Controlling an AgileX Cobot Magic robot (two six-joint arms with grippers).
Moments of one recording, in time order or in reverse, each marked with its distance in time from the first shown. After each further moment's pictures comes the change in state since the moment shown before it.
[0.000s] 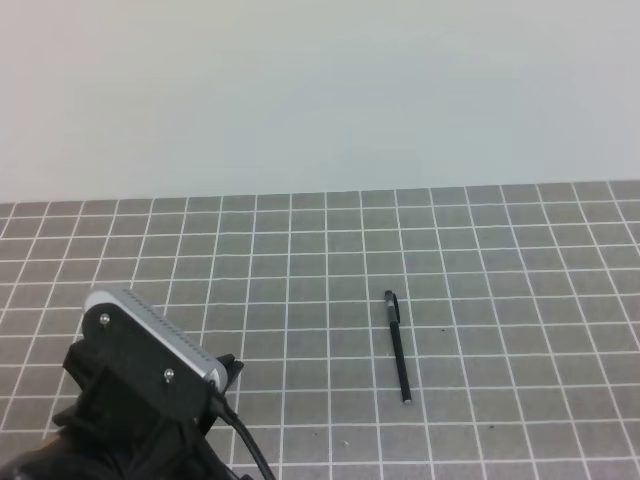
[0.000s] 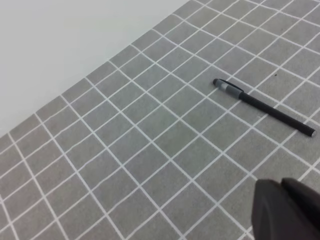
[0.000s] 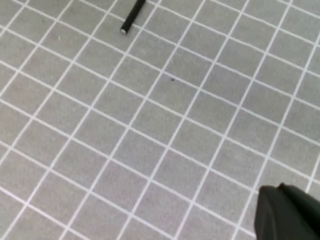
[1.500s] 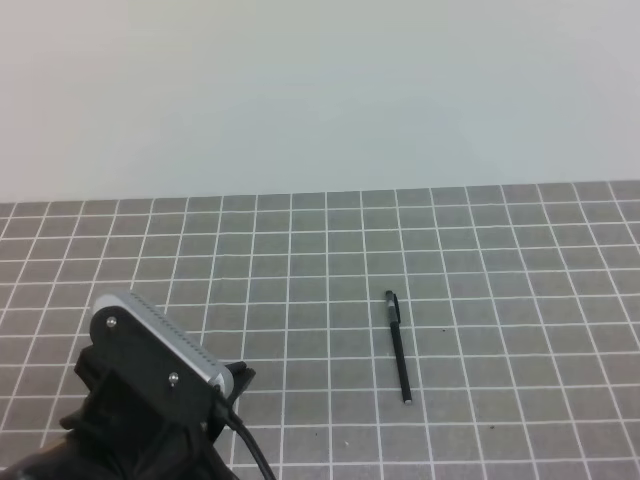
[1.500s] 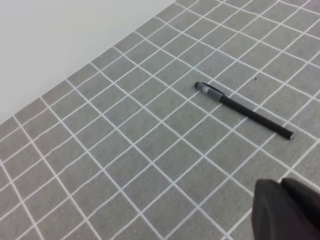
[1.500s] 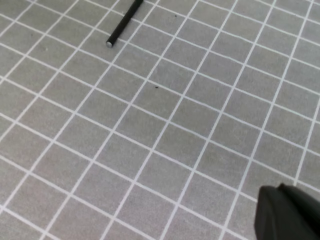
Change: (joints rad) left arm 0.000 0.000 0.000 -0.001 0.043 -0.011; right arm 0.000 -0.295 0.195 -0.054 -0.034 0.021
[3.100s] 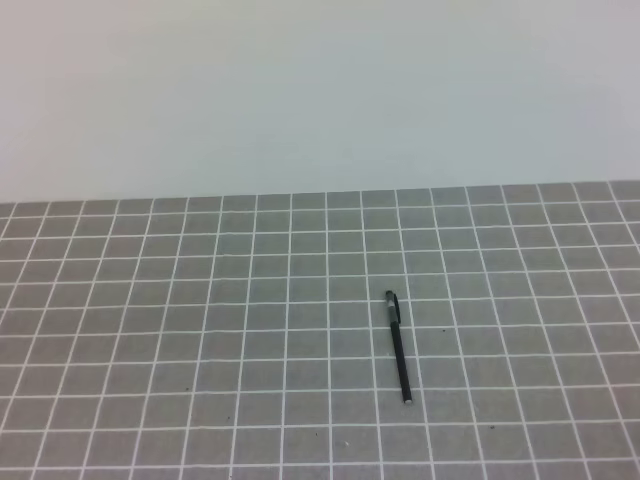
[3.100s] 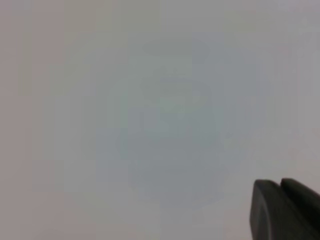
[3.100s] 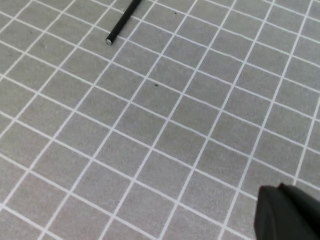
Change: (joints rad) left arm 0.811 -0.740 0.091 0.075 0.291 -0.181; right arm 0.000 0.000 0.000 0.002 0.005 0.000
